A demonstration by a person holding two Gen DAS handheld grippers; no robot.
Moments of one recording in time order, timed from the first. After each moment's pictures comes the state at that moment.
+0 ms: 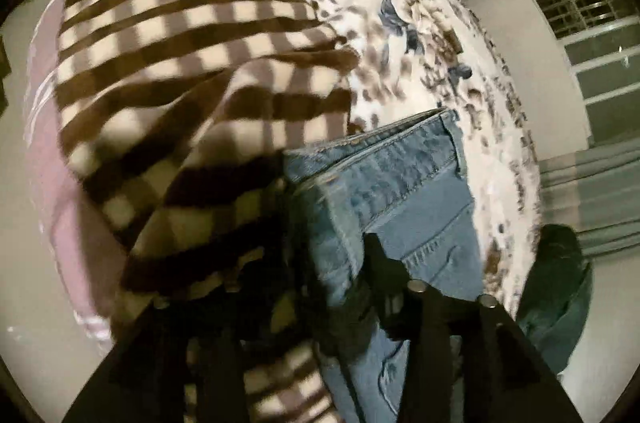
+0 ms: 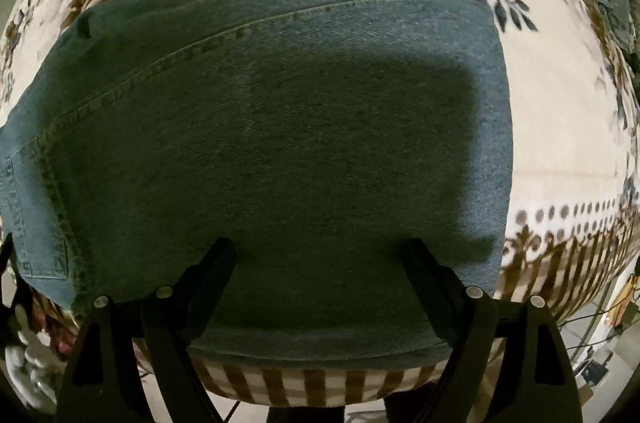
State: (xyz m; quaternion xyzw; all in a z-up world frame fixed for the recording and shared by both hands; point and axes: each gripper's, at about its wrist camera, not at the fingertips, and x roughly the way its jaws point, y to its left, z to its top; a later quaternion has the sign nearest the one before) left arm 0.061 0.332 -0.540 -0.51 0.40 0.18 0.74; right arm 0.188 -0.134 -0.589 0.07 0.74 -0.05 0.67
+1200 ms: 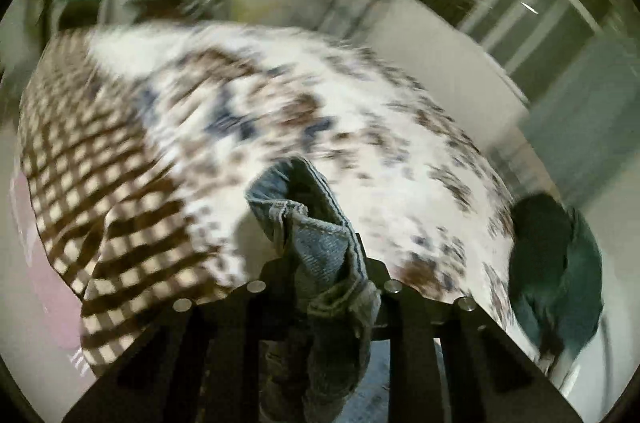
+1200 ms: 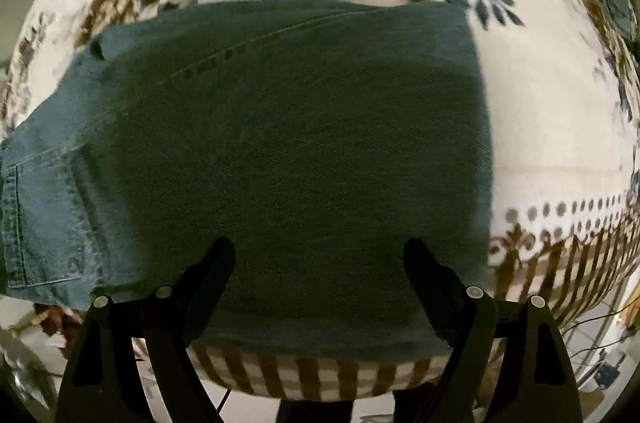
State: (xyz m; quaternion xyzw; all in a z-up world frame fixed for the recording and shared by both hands) left arm 0.102 0.222 -0.386 -0.32 0.29 0.13 0.89; right arm 0.185 -0.186 -0.579 0.12 0.72 -0.02 0.68
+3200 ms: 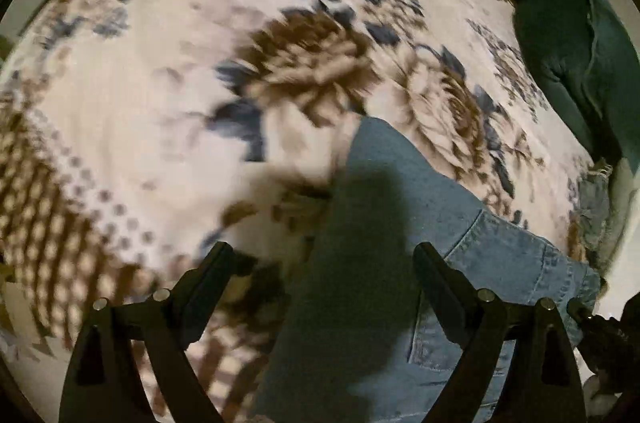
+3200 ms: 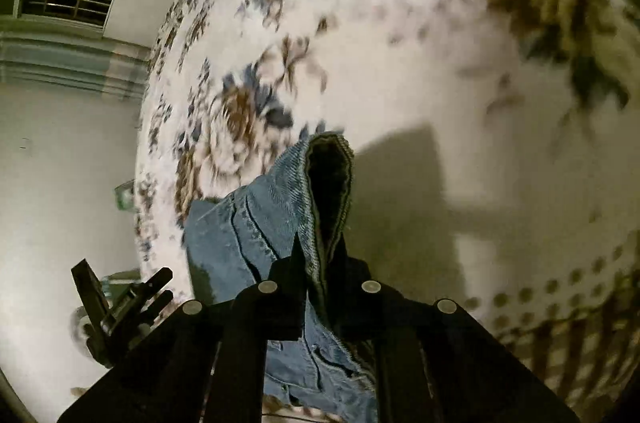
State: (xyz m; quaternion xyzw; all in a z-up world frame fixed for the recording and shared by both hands) left arm 0.201 -0.007 -0.478 -0.16 0.59 0.02 0.79; right arm 0.170 -0.417 -0.530 0.37 0.56 0.05 0.75
